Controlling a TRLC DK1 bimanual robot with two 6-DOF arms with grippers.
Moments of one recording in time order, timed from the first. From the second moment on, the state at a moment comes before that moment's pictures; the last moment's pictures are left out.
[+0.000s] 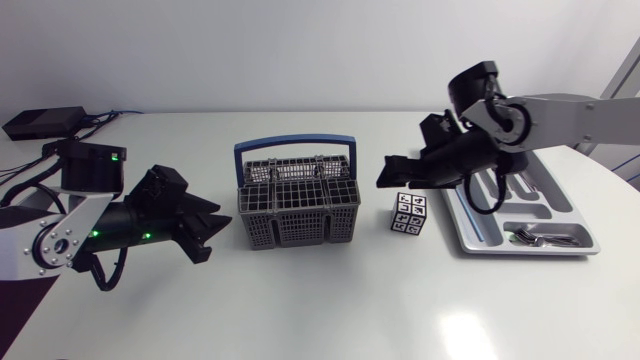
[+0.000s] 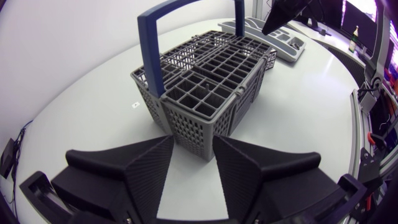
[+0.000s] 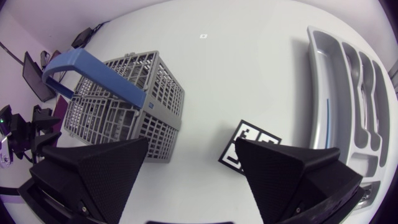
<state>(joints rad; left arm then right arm) -0.17 1.32 0.56 0.04 0.43 0.45 0.23 1.70 1.13 -0.42 -0.29 0.13</state>
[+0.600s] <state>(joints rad) -0.13 1.58 0.68 0.15 0.42 0.45 0.39 1.85 1.20 -0.40 -0.12 0.21</state>
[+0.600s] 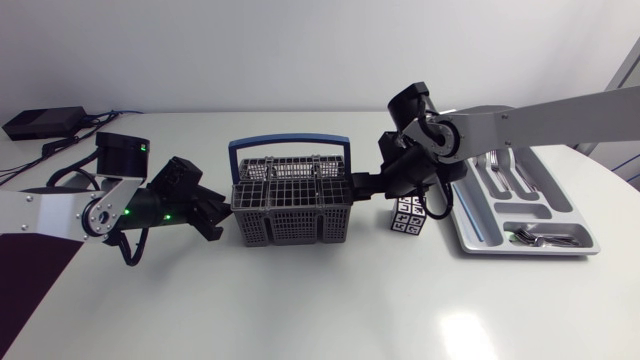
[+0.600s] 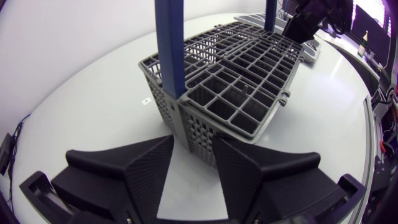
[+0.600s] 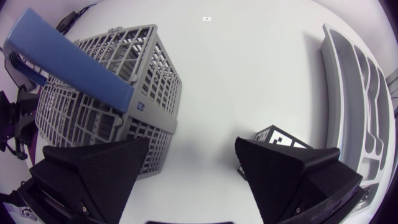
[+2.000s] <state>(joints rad) -0.26 1.61 0.72 0.15 0.37 0.45 0.35 1.71 1.06 -0.40 -0.05 0.23</state>
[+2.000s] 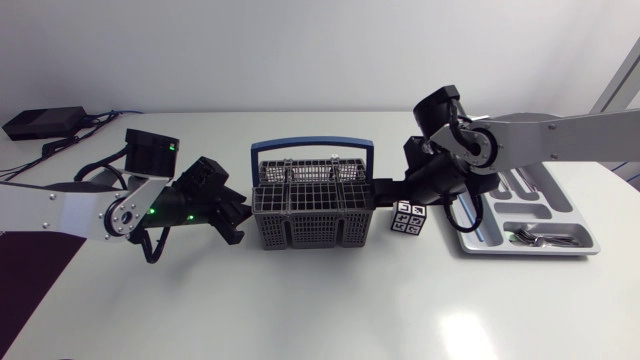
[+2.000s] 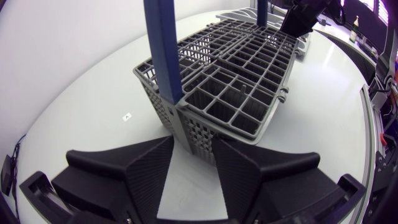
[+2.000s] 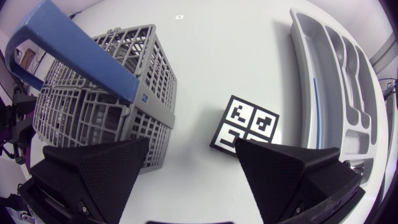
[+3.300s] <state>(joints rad) -0.20 1.56 0.69 0.15 0.40 0.45 0.33 1.68 1.02 -0.41 -0.03 0.22</state>
